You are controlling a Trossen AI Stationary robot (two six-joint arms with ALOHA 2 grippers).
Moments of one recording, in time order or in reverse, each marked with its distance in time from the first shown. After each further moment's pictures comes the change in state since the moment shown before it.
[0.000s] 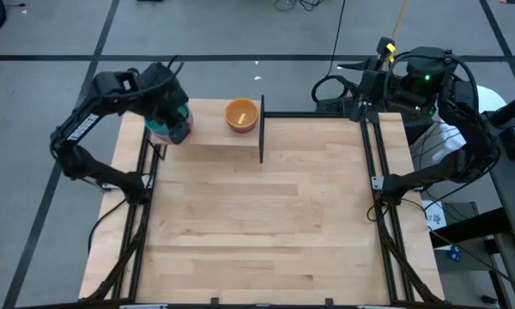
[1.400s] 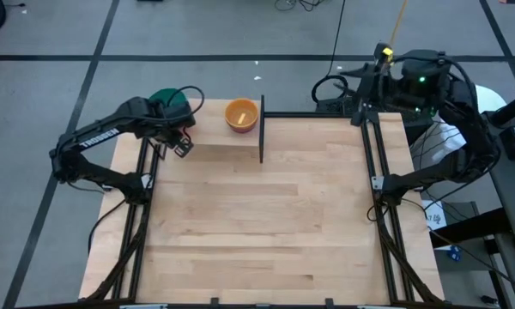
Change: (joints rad) left arm -0.098 -0.094 -0.472 0.003 -0.373 -0.340; right arm 0.000 0.001 0.000 -0.075 -0.034 0.110
